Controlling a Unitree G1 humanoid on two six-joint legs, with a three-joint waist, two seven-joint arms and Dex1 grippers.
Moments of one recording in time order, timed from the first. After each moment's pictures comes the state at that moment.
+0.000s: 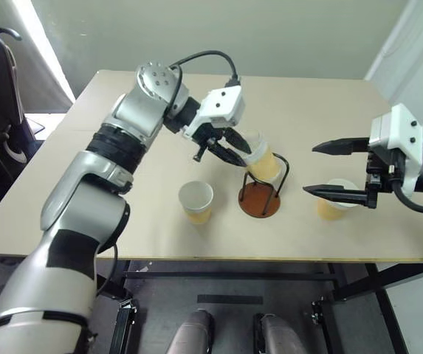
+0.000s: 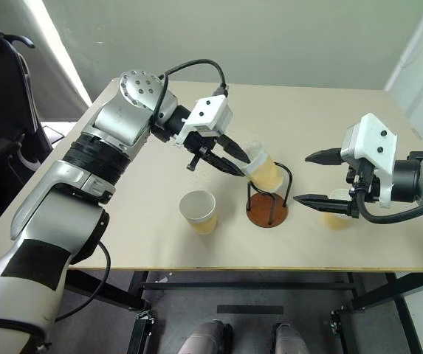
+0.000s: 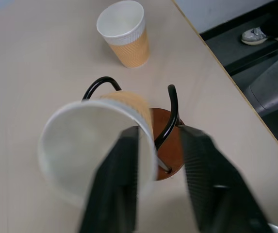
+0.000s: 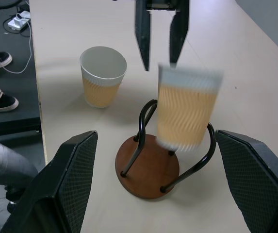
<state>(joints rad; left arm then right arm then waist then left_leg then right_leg) -1.43 0.52 -0.55 0.77 -0.26 0.00 -1.58 -0.54 -1.11 -0.19 -0.51 0.68 0.78 1.03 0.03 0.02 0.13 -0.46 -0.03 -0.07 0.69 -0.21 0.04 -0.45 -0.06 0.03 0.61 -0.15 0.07</state>
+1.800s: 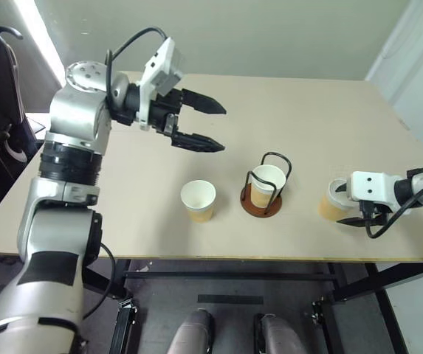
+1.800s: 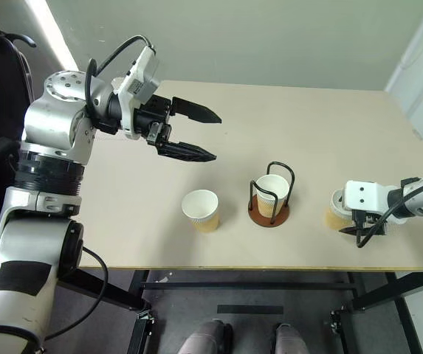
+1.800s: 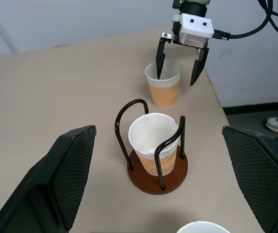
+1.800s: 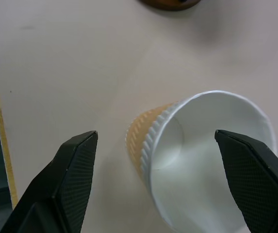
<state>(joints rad) -1.24 0.65 -0.15 0.46 -0.31 0.42 -1.57 -0.52 -1.13 0.18 0.07 0.01 0.14 1.28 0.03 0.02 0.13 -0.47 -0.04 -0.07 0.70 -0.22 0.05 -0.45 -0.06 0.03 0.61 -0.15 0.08</state>
